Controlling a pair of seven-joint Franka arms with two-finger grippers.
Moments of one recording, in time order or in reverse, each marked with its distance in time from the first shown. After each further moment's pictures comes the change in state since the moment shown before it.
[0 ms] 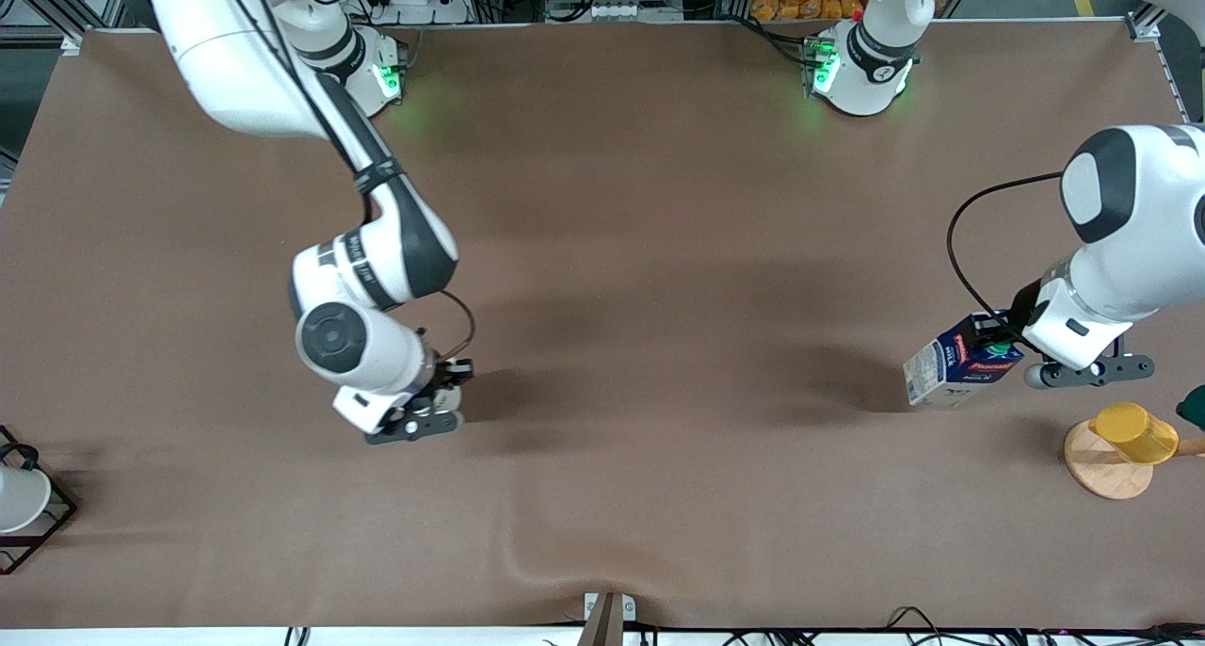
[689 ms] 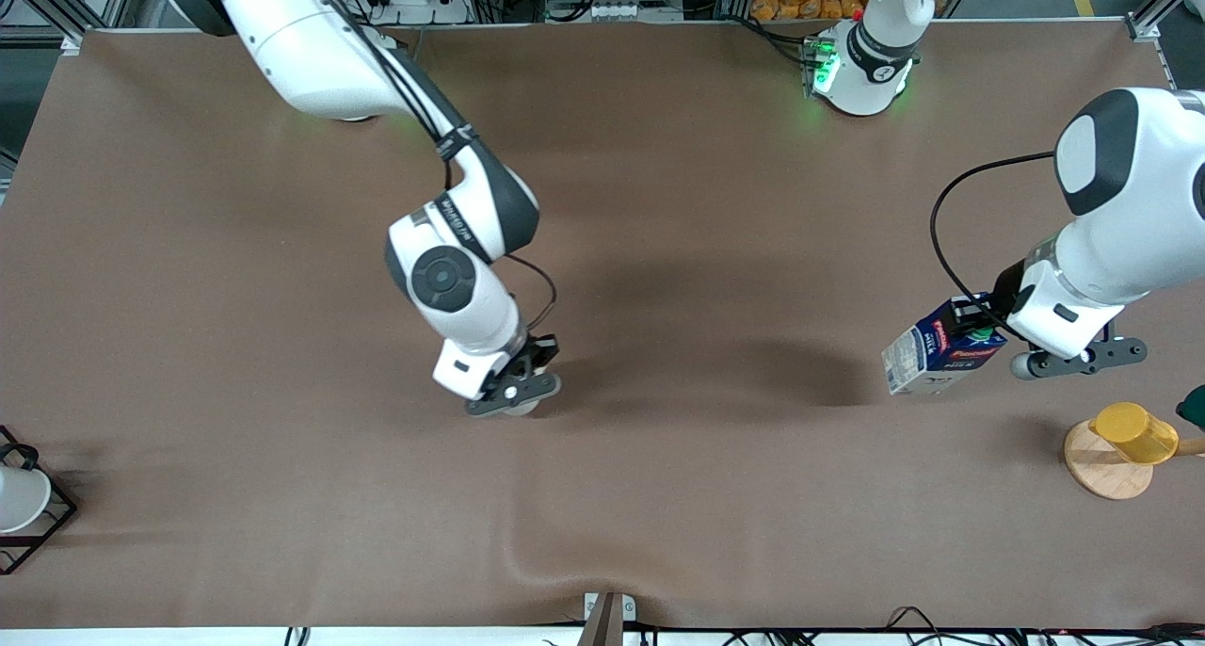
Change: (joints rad) left arm -0.010 -0.011 -0.074 0.097 0.000 -0.128 -0.137; right arm 0.159 0.029 0.001 0.000 -0.001 0.173 0.011
